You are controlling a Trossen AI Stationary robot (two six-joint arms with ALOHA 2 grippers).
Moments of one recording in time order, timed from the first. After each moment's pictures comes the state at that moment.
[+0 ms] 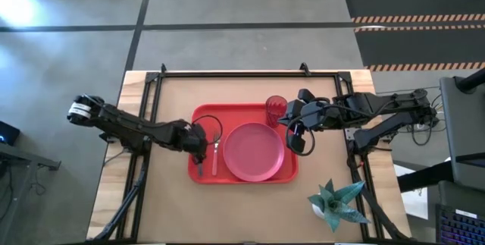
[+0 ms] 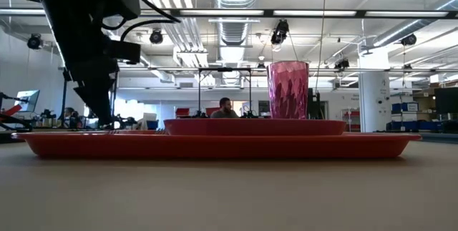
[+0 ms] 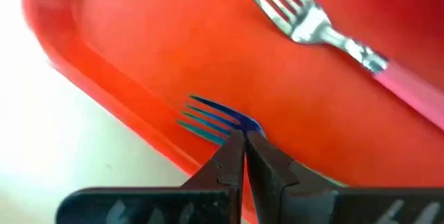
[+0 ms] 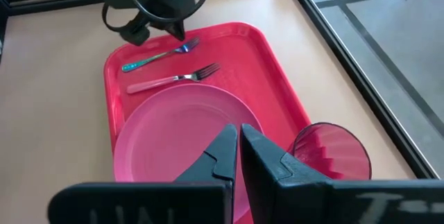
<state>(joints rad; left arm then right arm) -0.18 1.35 0.71 -0.70 -0.35 -0.75 0.18 1.35 1.52 -0.94 0.34 0.29</state>
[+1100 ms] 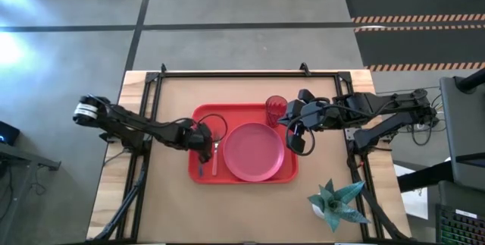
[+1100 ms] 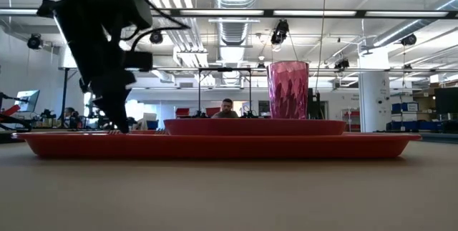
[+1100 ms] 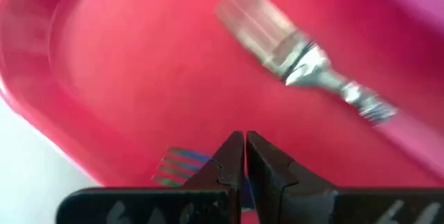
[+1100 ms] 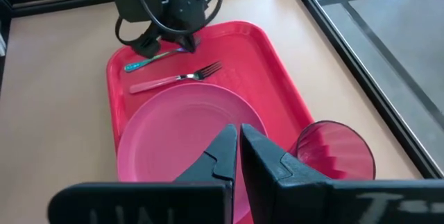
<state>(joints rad) -0.12 1.43 0.68 -0.52 -0.38 -0.67 0.18 1.35 1.52 -0.94 0.33 0.31</state>
